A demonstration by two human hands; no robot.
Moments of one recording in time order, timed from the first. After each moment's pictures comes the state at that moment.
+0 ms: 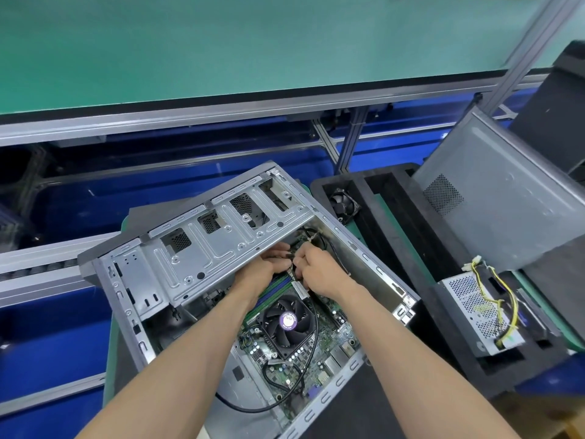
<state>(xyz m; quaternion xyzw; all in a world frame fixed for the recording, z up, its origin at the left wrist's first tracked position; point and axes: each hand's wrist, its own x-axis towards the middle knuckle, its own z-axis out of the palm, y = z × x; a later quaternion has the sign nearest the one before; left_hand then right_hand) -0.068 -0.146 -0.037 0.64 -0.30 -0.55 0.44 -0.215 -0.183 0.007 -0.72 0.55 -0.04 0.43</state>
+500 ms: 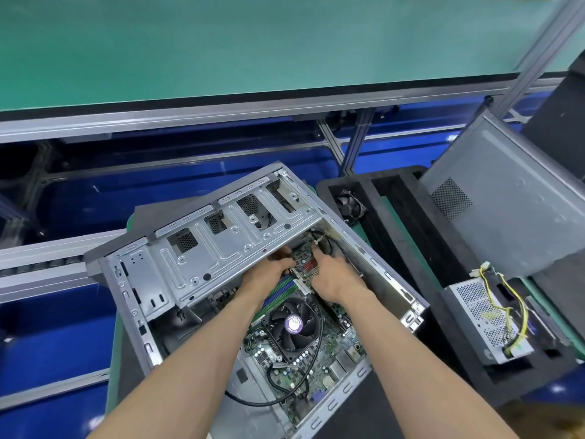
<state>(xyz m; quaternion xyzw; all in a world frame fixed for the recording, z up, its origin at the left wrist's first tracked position) -0.068 -0.148 -0.046 0.73 -0.30 -0.51 0.34 -0.219 -0.184 0.005 -0.73 0.60 0.11 0.31</state>
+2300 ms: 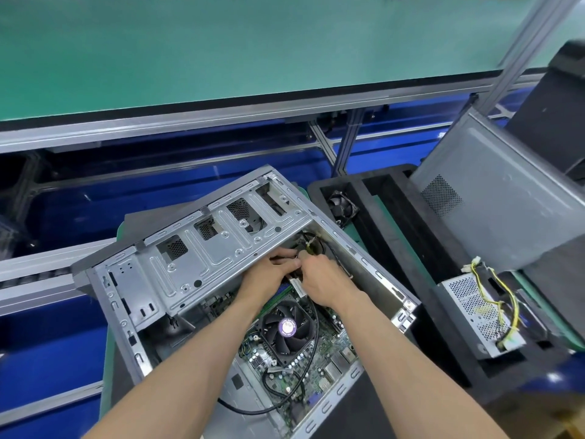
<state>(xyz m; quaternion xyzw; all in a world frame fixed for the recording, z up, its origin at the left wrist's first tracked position) -0.081 -0.151 -0.035 0.67 -0.39 -0.49 0.39 -0.221 -0.181 0.004 -0.83 0.51 0.04 0.22</state>
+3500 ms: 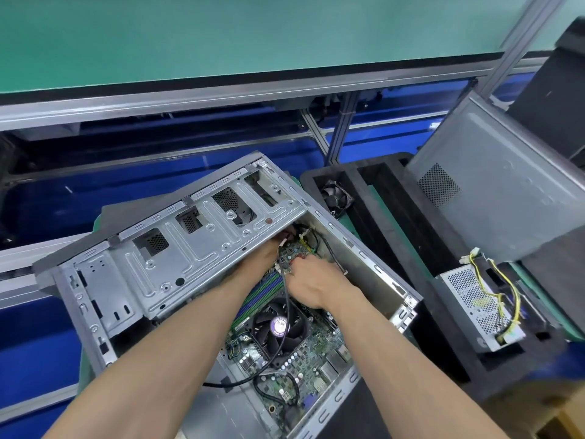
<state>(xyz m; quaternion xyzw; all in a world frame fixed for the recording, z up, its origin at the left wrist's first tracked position) -0.099 -0.202 -0.017 0.64 -0.28 -0.58 0.43 -0.215 -0.178 0.009 -0.80 0.52 0.12 0.28</state>
